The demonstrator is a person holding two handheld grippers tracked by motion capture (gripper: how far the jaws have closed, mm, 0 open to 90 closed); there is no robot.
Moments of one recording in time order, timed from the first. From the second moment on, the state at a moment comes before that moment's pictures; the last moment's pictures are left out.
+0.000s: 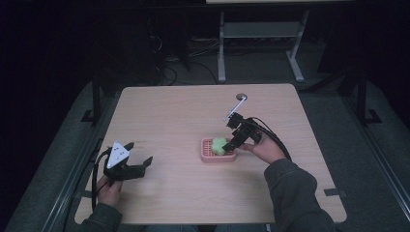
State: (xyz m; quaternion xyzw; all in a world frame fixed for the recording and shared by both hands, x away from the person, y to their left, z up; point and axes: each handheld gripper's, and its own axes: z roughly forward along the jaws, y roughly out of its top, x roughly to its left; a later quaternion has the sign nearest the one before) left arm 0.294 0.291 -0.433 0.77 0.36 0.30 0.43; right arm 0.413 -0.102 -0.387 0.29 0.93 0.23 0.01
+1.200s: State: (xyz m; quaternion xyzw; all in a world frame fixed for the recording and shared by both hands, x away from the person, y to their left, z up) left arm 0.293 0.291 -0.434 0.77 0.36 0.30 0.43; right arm 0.392 -0.144 -0.384 0.32 0.92 0.24 0.02
